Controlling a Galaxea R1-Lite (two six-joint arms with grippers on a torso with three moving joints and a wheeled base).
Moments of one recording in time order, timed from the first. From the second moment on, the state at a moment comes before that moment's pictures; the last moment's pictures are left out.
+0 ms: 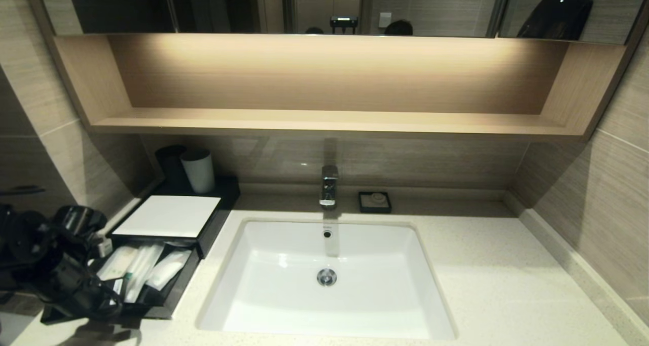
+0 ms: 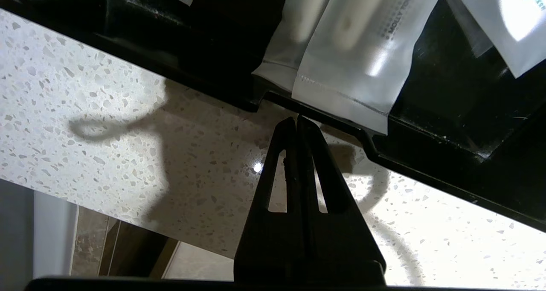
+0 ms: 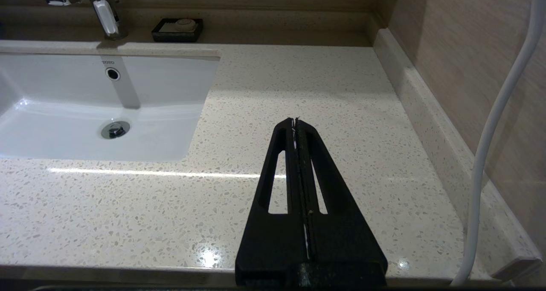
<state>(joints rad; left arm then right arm) 0.25 1.89 -0.82 0.25 0.04 -0.06 0.00 0.00 0.00 0.01 -0.01 -0.01</state>
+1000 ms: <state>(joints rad) 0.24 1.95 -0.89 0.18 0.05 -0.07 0.00 0.00 0.00 0.01 -0.01 -0.01</state>
